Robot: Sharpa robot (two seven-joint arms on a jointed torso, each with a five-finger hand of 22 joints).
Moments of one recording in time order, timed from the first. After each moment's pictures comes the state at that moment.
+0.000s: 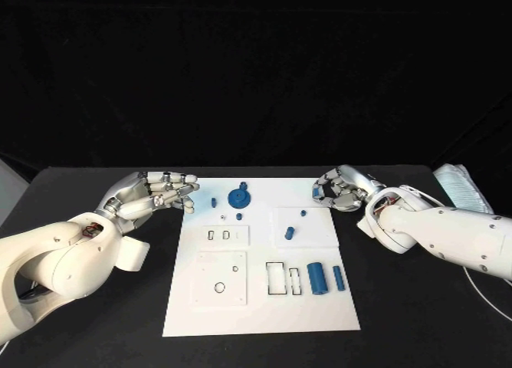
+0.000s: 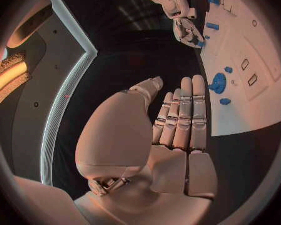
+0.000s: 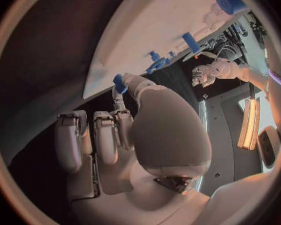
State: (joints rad) left arm 1.23 -1.00 0.00 1.68 -0.16 -0.22 0.33; left_hand 1.47 -0.15 0.38 0.11 0.23 0.85 0.22 0.21 0.15 1.02 0.17 0.07 0.07 1.01 0.10 0.58 0.45 0.18 0.90 0.19 0.70 0.43; right arm 1.26 -0.91 -0.14 1.32 -1.08 -0.56 0.14; right_hand 1.40 -0.18 0.43 0.17 0.22 1.06 0.12 0.18 0.37 1.47 0.03 1.44 1.31 1.46 -0.03 1.56 1.31 0.03 1.47 0.07 1.53 1.31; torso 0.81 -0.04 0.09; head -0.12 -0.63
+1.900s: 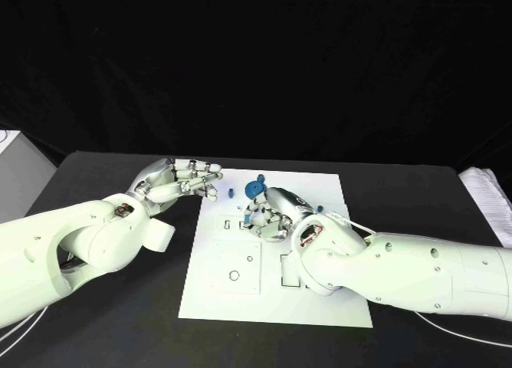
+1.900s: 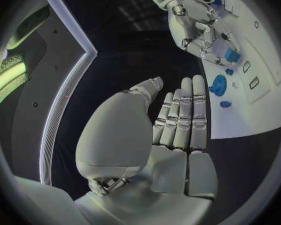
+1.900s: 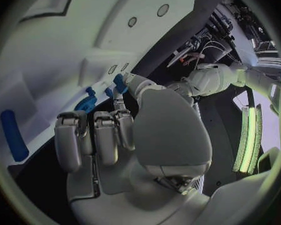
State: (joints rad) left arm 1.23 -0.98 0.00 1.66 -0.17 -0.23 0.32; left_hand 1.47 -0.15 0.38 0.11 0.23 0.85 0.22 0.21 0.15 1.01 0.18 0.07 0.07 1.00 0.10 0.58 0.45 0.18 0.90 0.19 0.70 0.43; right arm 1.23 -0.61 -0.17 1.63 -1.32 -0.68 -0.41; right_hand 1.39 -0.18 0.44 0.17 0.21 1.05 0.11 0.20 0.37 1.46 0.03 1.44 1.31 1.47 -0.04 1.56 1.31 0.03 1.47 0.07 1.53 1.31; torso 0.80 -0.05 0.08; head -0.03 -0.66
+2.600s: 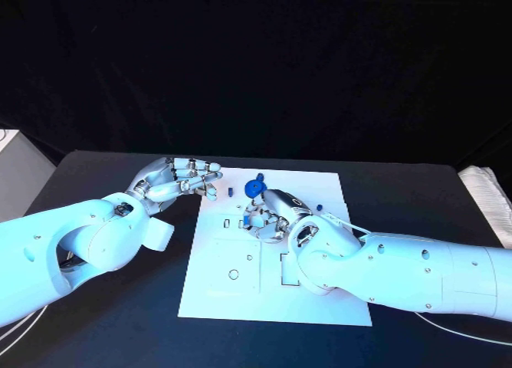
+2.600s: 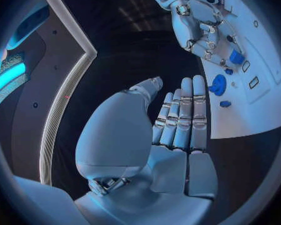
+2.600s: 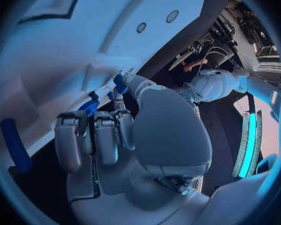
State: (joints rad) left arm 1.23 -0.98 0.00 1.66 -0.17 -0.23 0.32; left_hand 1.46 -0.15 0.38 0.11 0.23 0.85 0.22 0.21 0.15 1.01 0.18 0.08 0.07 1.00 0.10 0.59 0.45 0.18 0.90 0.19 0.70 0.43; right arm 1.22 -0.59 -0.17 1.59 -1.37 -0.67 -0.43; right_hand 1.39 -0.18 0.44 0.16 0.20 1.05 0.11 0.20 0.37 1.46 0.03 1.44 1.31 1.47 -0.04 1.56 1.31 0.03 1.47 0.07 1.53 1.31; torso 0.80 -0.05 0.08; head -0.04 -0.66
